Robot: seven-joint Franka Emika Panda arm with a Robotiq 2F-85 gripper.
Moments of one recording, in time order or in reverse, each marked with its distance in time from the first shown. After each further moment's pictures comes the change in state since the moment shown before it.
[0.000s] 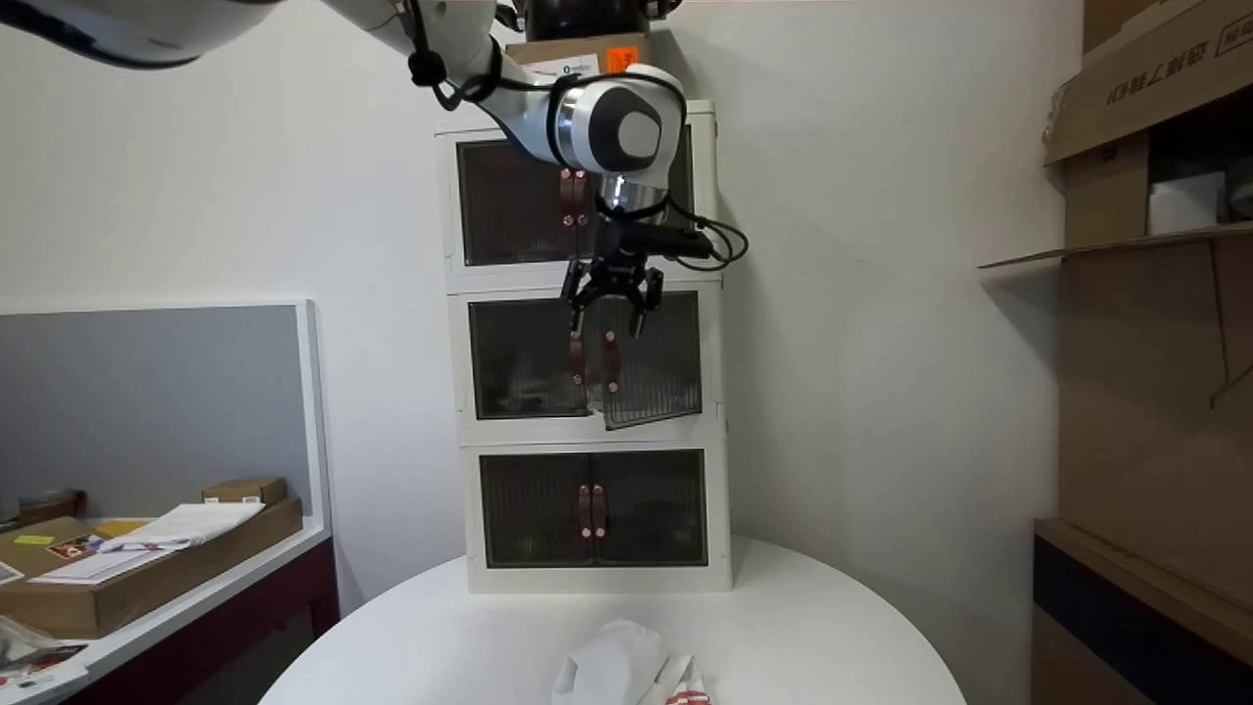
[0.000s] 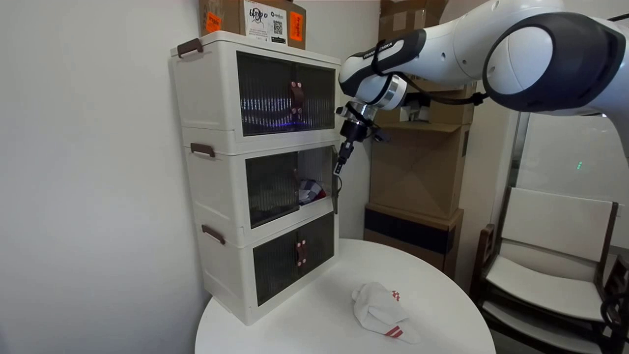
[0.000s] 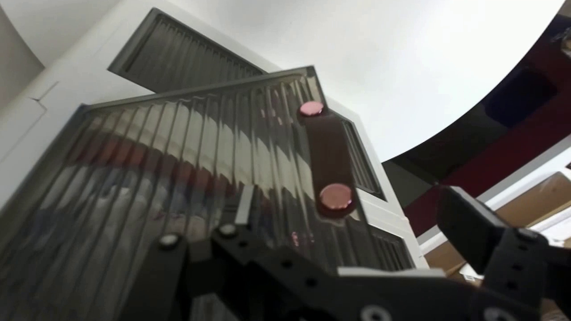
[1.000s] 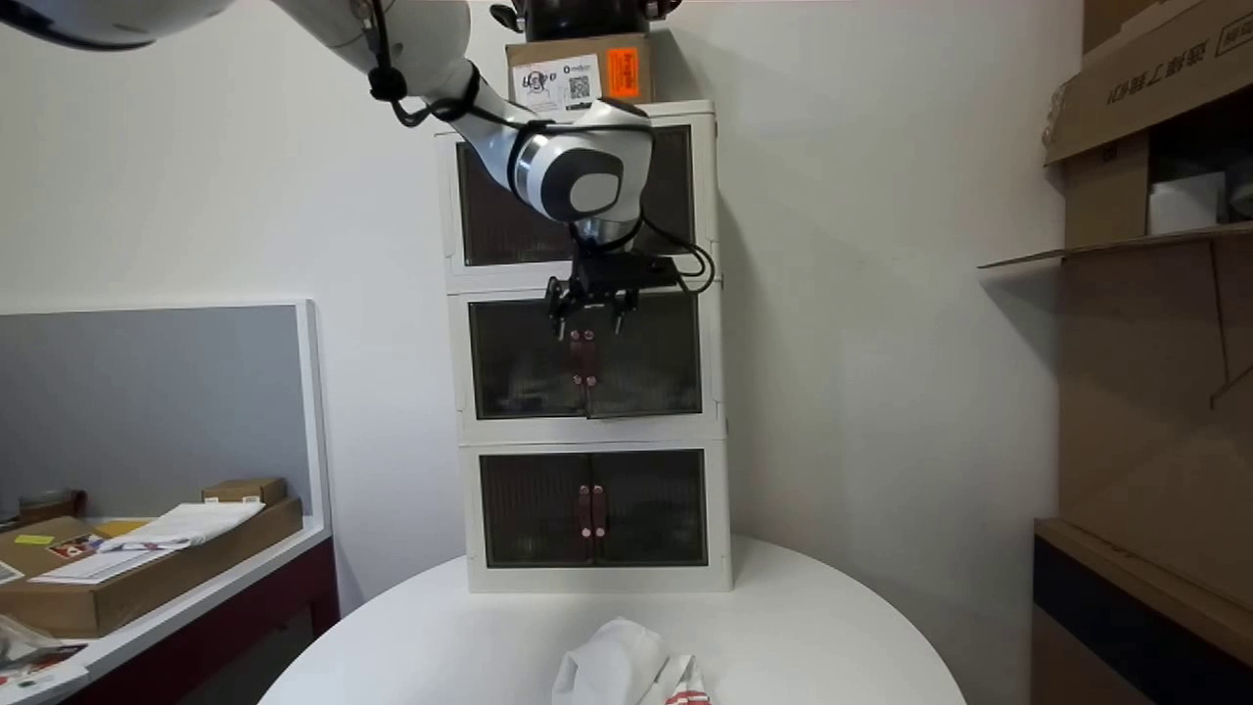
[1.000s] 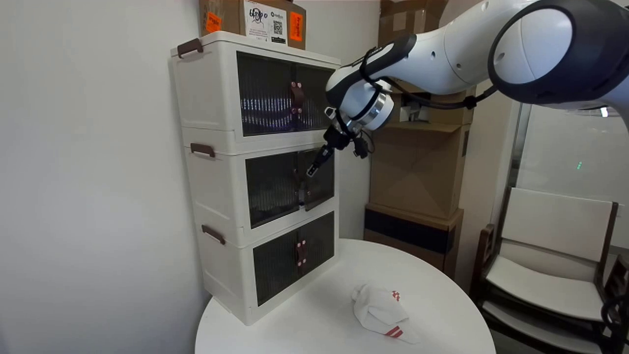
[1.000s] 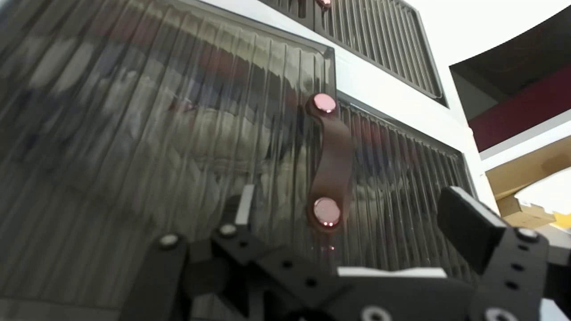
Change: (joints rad) arm 0.056 -0.042 0.027 -0.188 0.233 0.416 -0.103
